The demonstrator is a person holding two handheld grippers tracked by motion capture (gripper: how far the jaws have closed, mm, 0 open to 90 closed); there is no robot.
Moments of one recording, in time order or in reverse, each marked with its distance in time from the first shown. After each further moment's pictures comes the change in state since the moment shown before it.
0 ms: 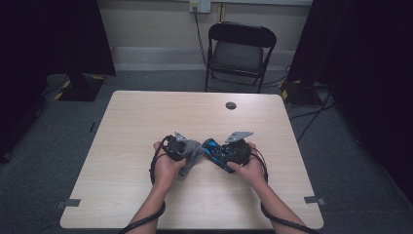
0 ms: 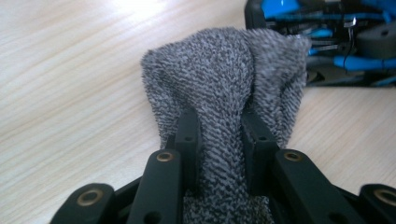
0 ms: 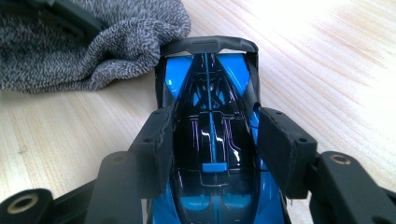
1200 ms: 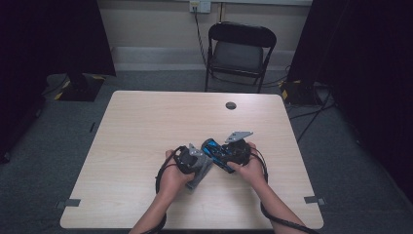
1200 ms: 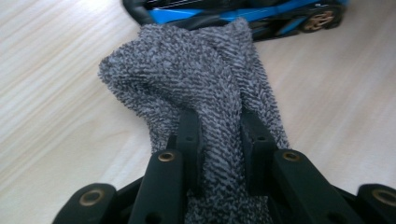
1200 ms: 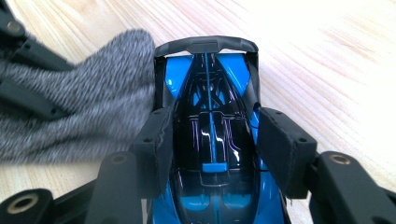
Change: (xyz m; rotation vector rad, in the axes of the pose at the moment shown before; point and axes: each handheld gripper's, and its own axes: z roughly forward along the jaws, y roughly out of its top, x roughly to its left) left arm -0.045 -0.007 -0.003 0.048 -0.123 0.165; right arm 0.000 0.000 0.000 0.000 0.000 -0.003
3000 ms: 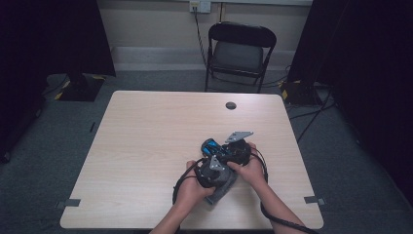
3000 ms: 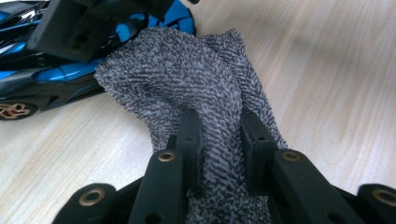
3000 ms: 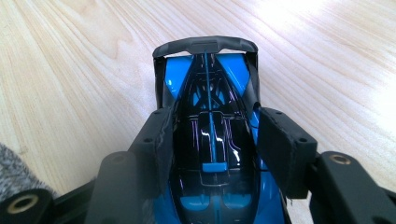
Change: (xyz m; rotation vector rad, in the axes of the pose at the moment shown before) left arm -0.064 0.018 0.012 -0.033 -0.167 0.101; right arm 0.000 -0.001 0.000 -0.002 0.002 0.009
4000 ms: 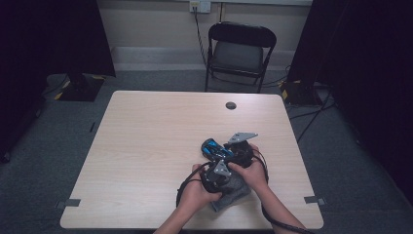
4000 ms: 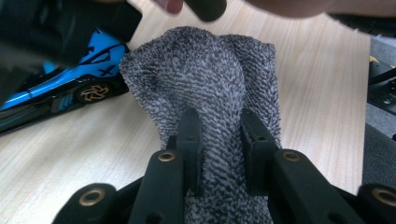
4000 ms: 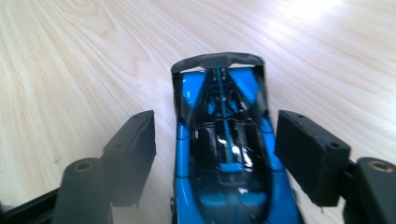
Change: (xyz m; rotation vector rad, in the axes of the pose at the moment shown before) left arm -0.021 0.009 -0.002 -0.057 -0.135 0.020; right arm 0.004 -0.002 -0.012 -0.071 0.032 0.043
